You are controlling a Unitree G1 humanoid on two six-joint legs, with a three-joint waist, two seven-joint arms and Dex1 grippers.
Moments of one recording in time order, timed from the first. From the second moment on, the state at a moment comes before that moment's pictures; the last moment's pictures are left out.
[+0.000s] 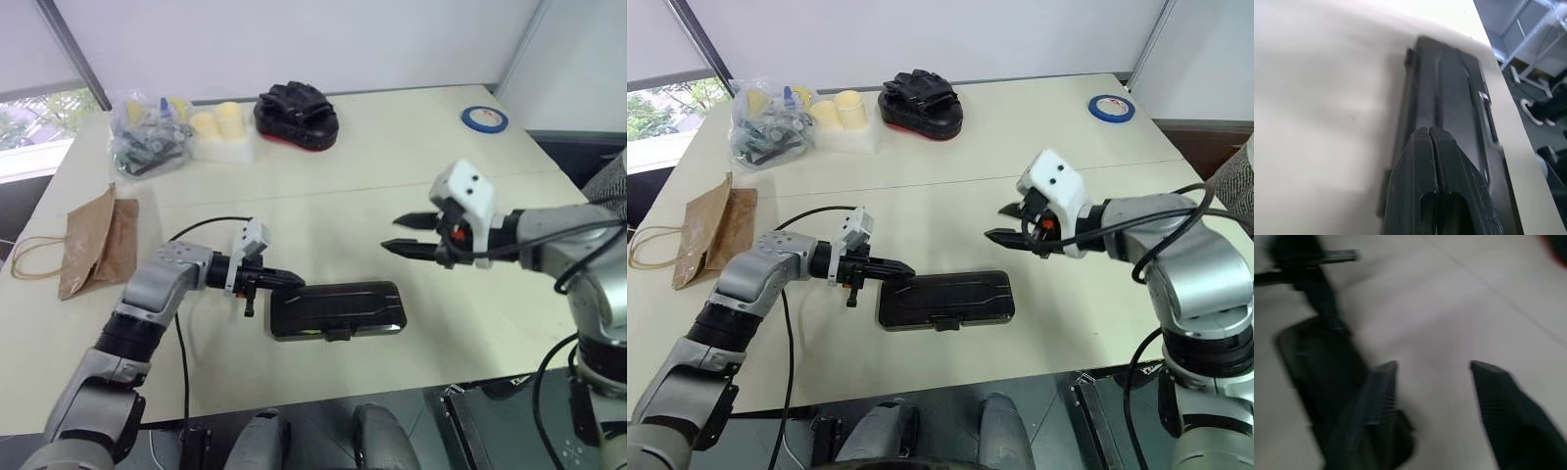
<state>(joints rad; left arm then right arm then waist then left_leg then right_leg) -0.61 0.55 -0.21 0.16 -0.40 0.58 -1.29 -0.56 -0.76 -0.08 -0.61 0.45 1.26 0.98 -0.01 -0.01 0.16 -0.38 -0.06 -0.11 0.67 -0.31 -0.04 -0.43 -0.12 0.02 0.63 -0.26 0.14</state>
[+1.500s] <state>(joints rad) -0.69 0.49 -0.34 0.31 -0.27 0.42 -1.44 -0.29 -0.76 0.20 -0.63 0.68 1.19 0.80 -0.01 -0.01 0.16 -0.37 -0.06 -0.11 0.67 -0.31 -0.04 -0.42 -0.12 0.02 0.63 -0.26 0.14</state>
